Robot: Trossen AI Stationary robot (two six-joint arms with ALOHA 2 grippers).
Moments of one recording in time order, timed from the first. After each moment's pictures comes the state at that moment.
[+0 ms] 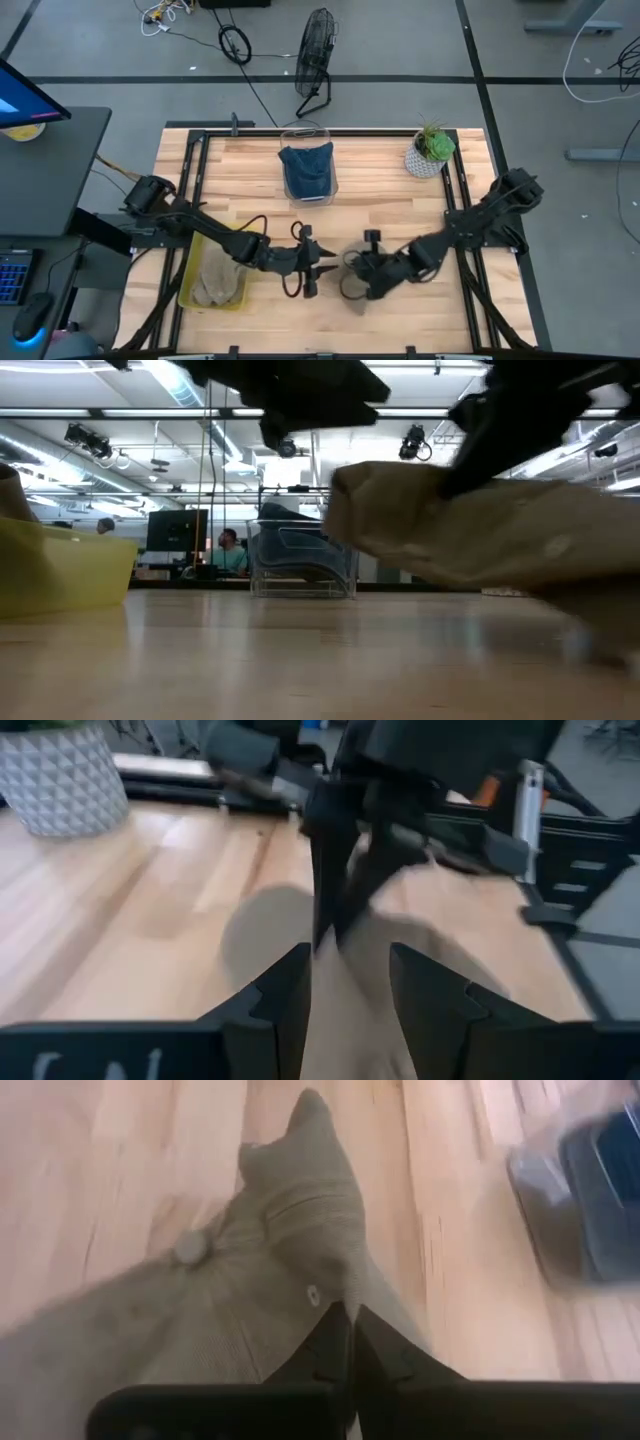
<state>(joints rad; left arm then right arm) -0.41 1.75 0.99 0.41 -0.46 -0.27 0.56 1.62 0.99 -0.37 0.51 0.28</state>
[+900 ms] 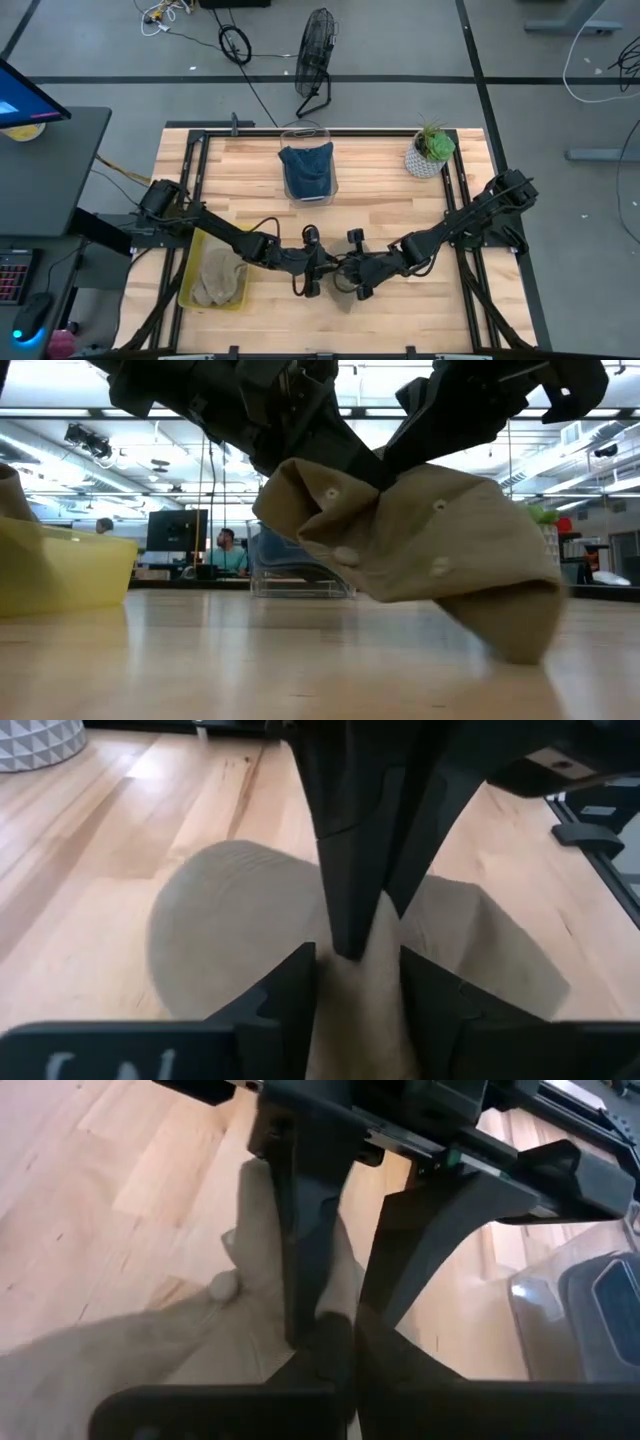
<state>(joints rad) -0.37 1.87 0.99 0.38 -0.36 -0.26 0.48 1.67 0.99 -0.08 0.44 -0.05</state>
